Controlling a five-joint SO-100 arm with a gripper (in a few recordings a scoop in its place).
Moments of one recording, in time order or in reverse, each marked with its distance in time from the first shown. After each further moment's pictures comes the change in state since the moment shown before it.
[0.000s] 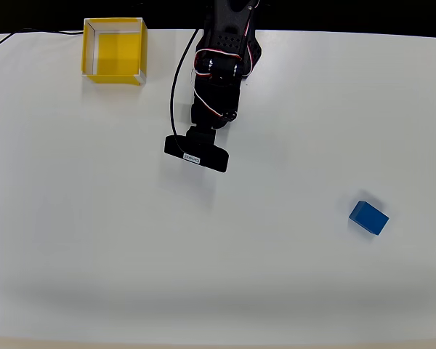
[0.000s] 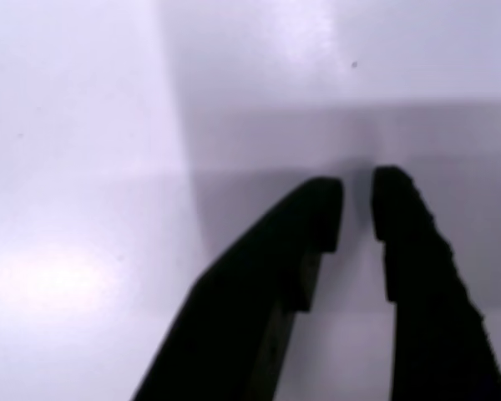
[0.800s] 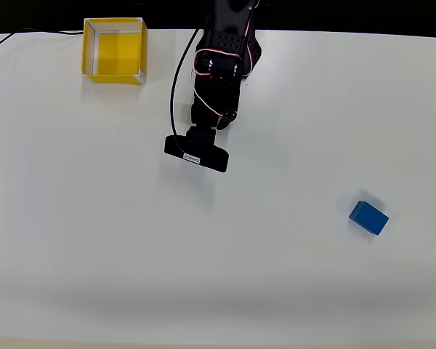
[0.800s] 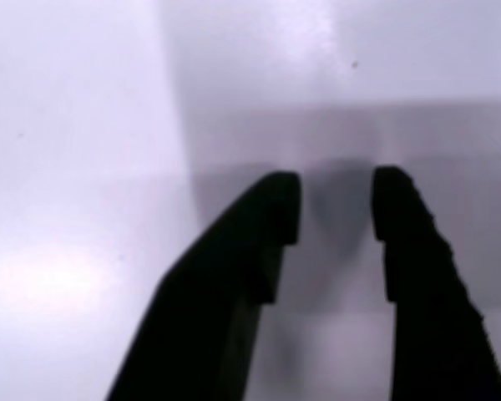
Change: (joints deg) arm -0.5 0.0 0.0 0.0 0.0
